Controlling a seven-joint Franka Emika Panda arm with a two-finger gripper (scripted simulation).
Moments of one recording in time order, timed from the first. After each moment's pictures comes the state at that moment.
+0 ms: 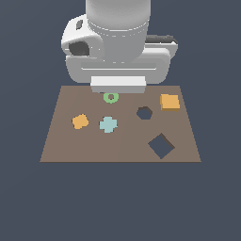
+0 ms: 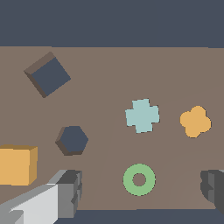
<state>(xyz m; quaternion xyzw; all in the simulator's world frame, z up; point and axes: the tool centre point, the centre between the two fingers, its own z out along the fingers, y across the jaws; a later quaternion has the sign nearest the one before) -0.011 -0.005 0.159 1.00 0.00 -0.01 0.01</state>
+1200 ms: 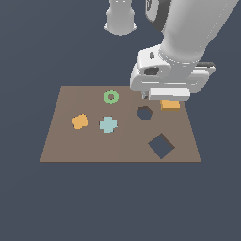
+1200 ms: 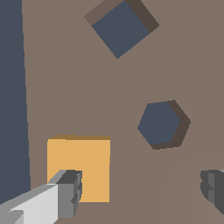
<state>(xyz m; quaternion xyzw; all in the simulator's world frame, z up) -0.050 0.128 0.081 1.00 -0.02 0.00 0.00</state>
